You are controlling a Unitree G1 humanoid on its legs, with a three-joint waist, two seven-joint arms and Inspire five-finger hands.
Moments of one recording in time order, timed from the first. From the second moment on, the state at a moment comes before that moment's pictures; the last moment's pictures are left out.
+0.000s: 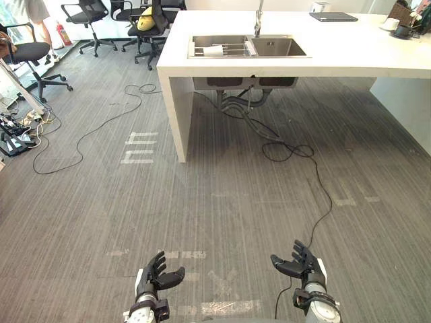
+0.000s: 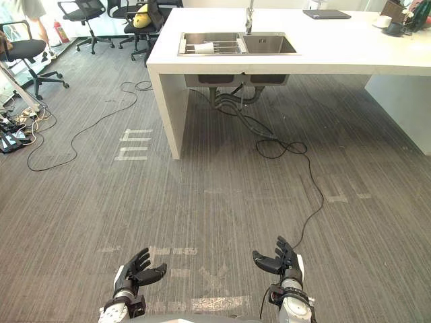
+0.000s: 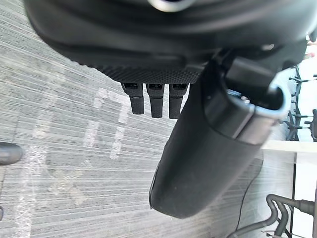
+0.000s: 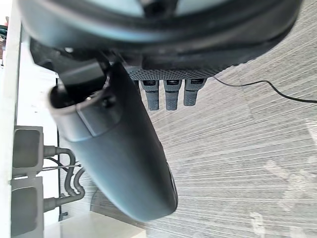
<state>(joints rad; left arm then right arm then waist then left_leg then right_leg) 0.21 0.09 0.03 0.74 -0.22 -0.19 0.11 0.19 -0.04 -0.19 0.65 0.10 -0.16 -0.06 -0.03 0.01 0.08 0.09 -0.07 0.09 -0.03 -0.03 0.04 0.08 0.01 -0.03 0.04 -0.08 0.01</state>
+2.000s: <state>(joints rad) 0.14 0.03 0.01 0.61 -0.28 -0.19 0.12 0.11 -0.13 -0.17 0.70 0.16 -0.14 -0.08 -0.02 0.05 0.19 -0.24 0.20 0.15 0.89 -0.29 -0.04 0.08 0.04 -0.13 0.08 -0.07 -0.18</state>
